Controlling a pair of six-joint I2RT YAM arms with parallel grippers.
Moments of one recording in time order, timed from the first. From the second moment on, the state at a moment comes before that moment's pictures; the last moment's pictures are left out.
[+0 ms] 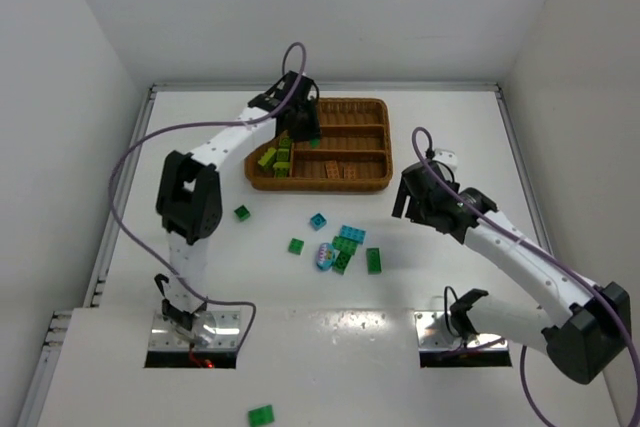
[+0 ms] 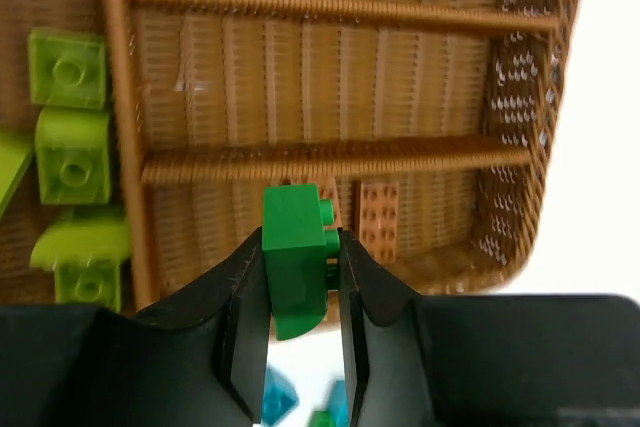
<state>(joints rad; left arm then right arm) -0.48 1.99 1.76 -0.59 -0.03 -0.63 0.56 1.10 0.82 -0.70 0.42 0.68</state>
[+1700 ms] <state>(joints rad) -0.36 1.48 1.32 -0.67 -0.10 -0.55 0.78 1.44 0.68 -0.49 0.22 0.69</state>
